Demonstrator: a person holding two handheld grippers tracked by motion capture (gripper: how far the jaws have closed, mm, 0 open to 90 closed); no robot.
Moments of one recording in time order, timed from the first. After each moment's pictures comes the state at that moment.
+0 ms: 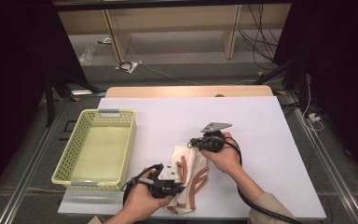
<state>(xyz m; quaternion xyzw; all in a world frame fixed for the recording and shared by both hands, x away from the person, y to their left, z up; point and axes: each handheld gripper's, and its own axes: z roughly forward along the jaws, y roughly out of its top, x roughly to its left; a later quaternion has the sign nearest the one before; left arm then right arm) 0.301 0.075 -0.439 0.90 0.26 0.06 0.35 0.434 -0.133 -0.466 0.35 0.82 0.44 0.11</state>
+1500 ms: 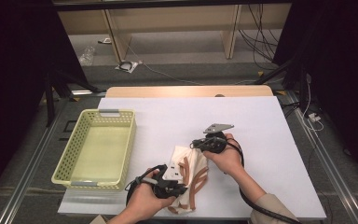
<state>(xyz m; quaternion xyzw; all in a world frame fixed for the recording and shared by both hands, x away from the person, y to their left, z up) 0.302 0.067 -0.443 0.90 0.26 0.05 0.35 0.433 -0.140 -0.471 0.36 0.82 0.43 0.11</state>
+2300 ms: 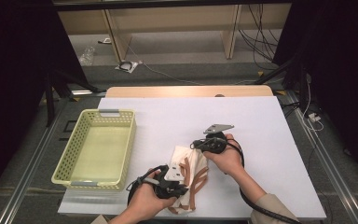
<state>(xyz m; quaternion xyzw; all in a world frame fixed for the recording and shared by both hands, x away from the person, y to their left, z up) 0.303 0.064 -0.446 0.90 0.25 0.05 0.34 0.433 -0.141 -0.473 0.36 0.82 0.43 0.11</state>
